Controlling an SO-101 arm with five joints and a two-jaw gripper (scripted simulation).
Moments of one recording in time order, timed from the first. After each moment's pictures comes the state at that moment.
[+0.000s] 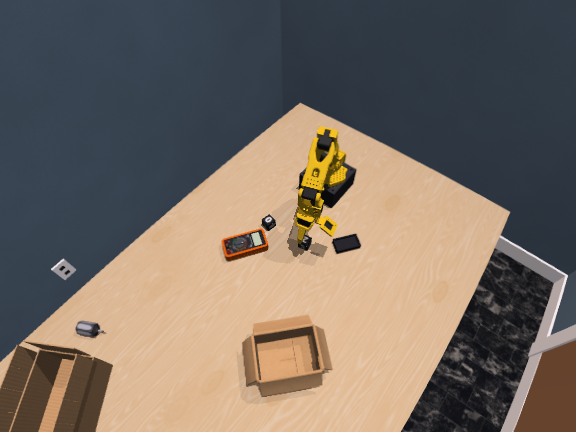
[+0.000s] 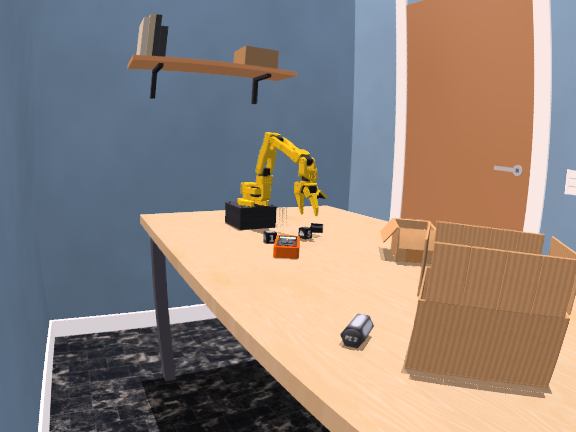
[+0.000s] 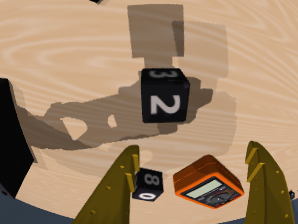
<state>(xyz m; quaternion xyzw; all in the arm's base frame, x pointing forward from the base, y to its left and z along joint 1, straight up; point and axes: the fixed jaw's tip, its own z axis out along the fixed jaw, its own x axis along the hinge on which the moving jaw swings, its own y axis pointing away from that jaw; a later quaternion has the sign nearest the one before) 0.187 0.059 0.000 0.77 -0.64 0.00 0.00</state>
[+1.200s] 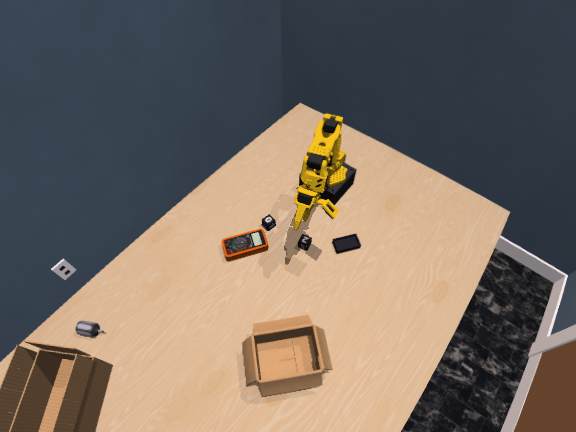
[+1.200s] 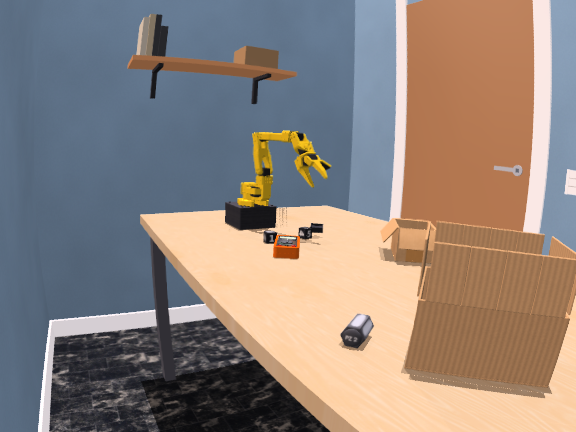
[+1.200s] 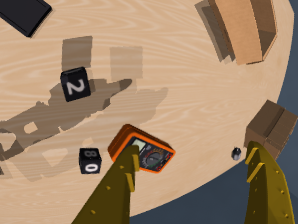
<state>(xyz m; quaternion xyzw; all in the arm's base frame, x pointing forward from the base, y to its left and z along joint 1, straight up) 0.222 0.068 0.089 0.74 -0.63 0.13 -0.20</state>
